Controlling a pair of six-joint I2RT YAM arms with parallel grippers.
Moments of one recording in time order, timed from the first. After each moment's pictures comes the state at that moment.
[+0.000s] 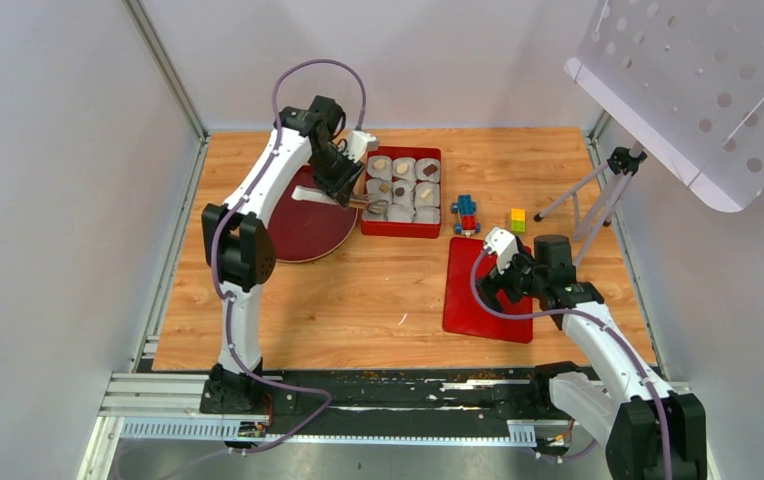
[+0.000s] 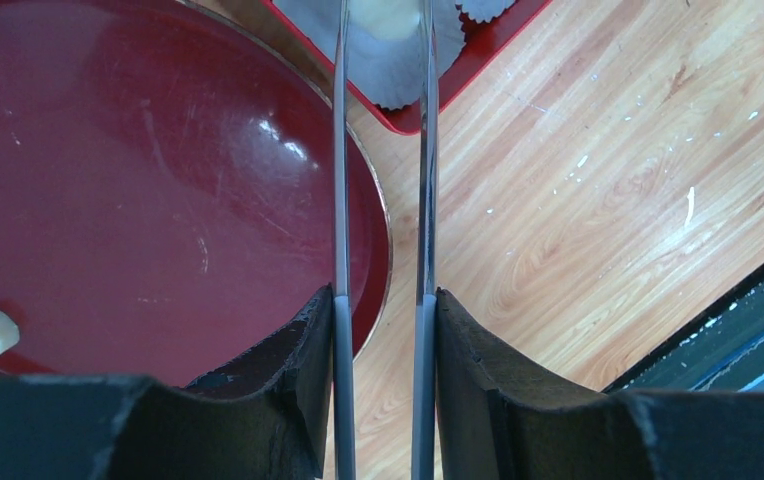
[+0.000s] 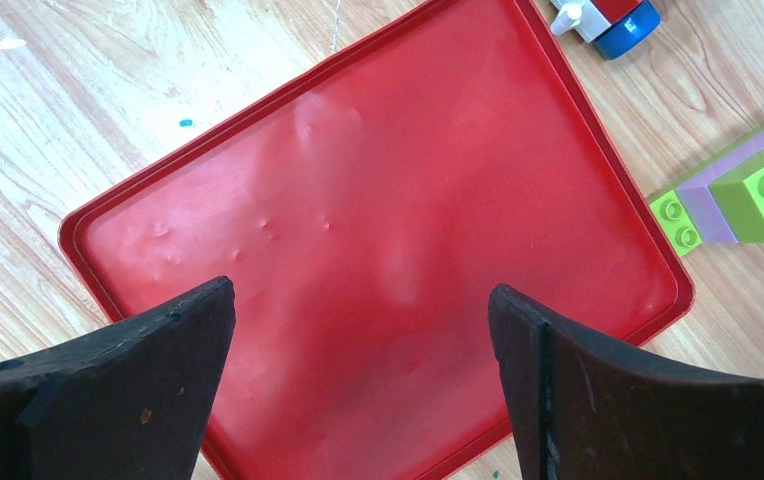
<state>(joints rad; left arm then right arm) -0.35 2.12 2.15 -1.31 0.32 0.40 0.15 0.94 0.50 -0.36 -0.48 -0.57</state>
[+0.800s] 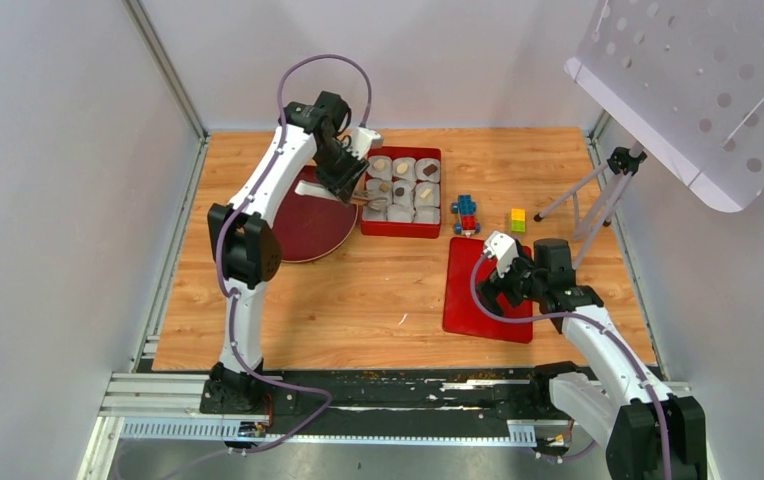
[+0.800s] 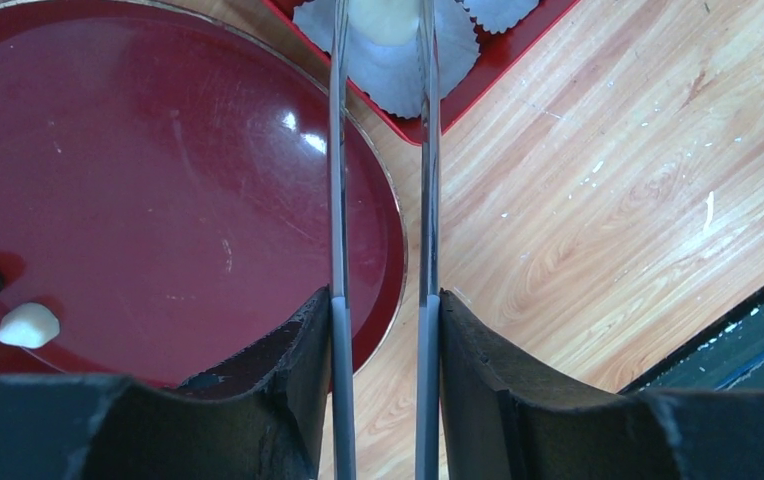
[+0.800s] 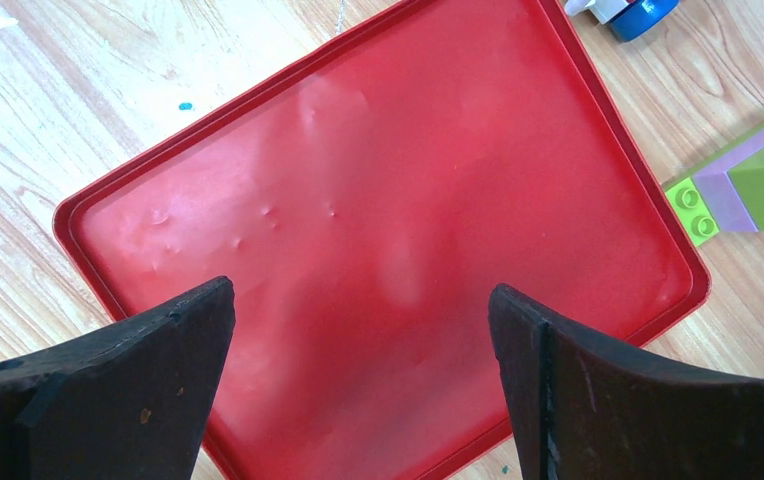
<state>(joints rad) -0.38 2.18 2.27 -1.36 0.28 0.41 0.15 0.93 0.48 -0.35 -0.47 -0.58</state>
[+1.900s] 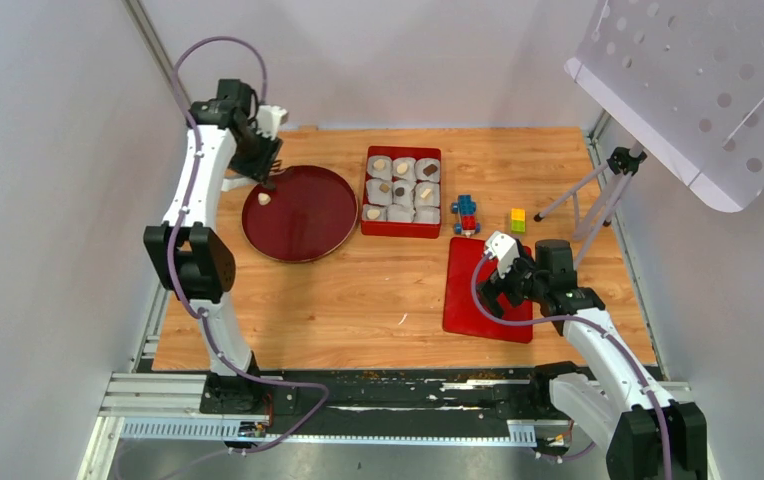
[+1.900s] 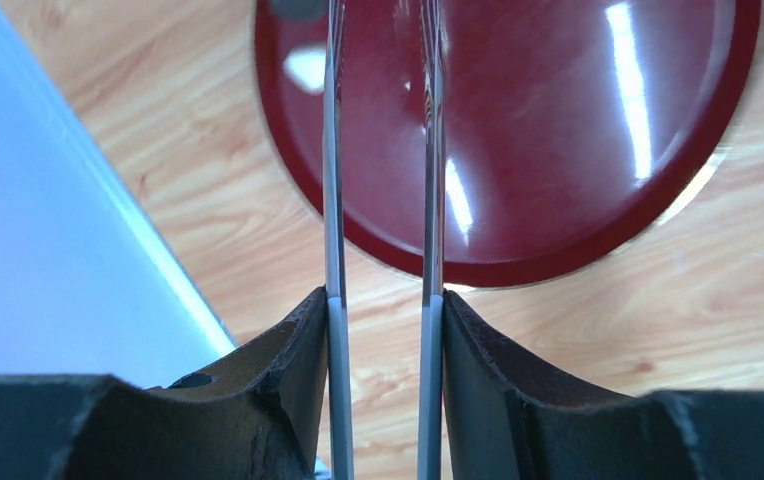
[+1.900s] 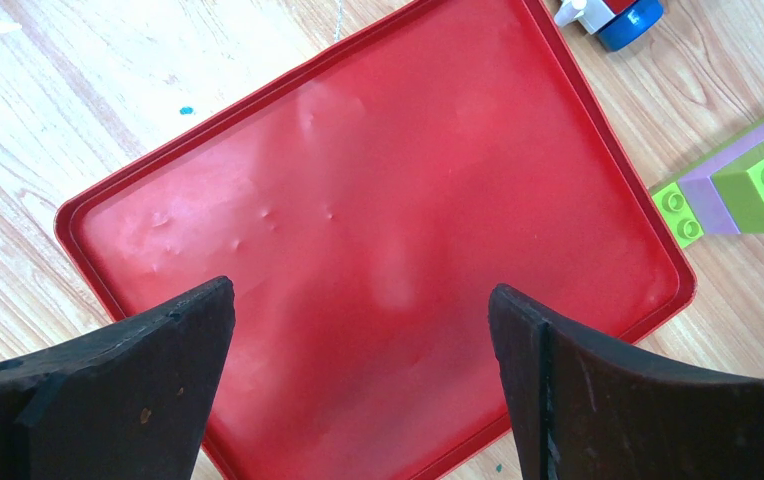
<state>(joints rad) -0.07 1.93 2.08 -1.25 0.07 0.39 0.15 0.90 0.47 -0.35 -0.47 -0.58</state>
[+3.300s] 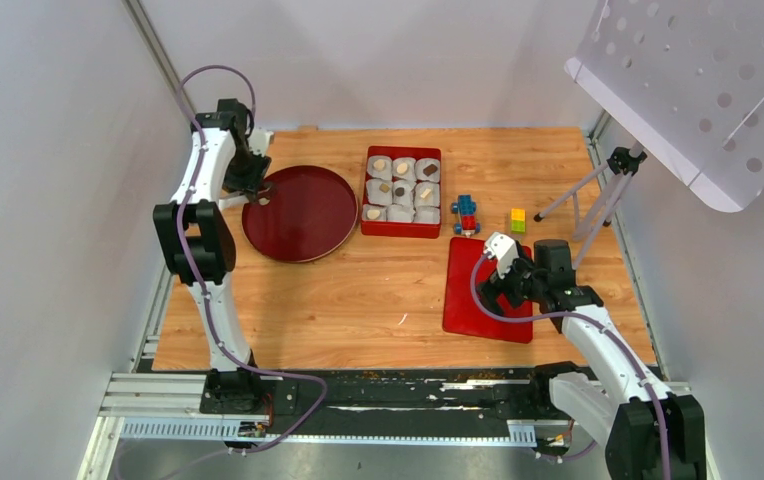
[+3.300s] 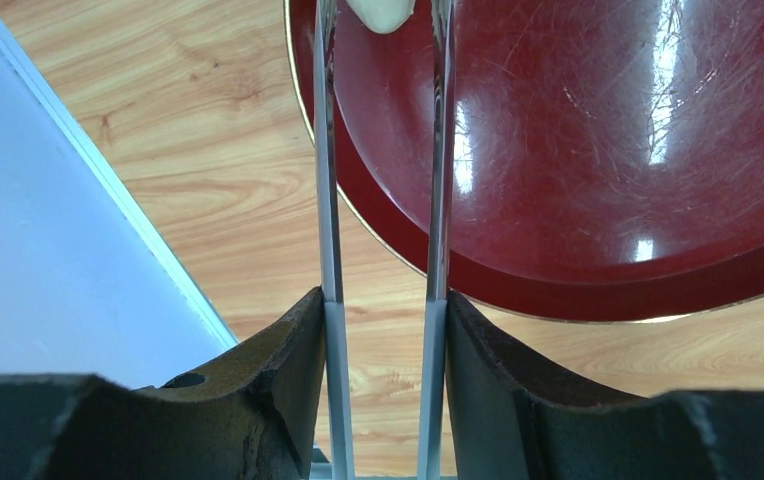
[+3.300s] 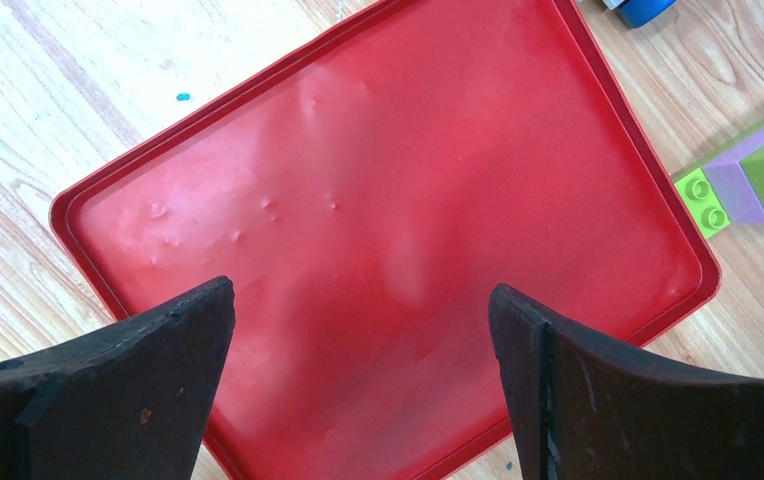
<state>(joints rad) 0.05 2.10 2.02 -1.21 -0.04 0.34 0.14 0.93 0.47 -0.36 -0.47 -0.58</state>
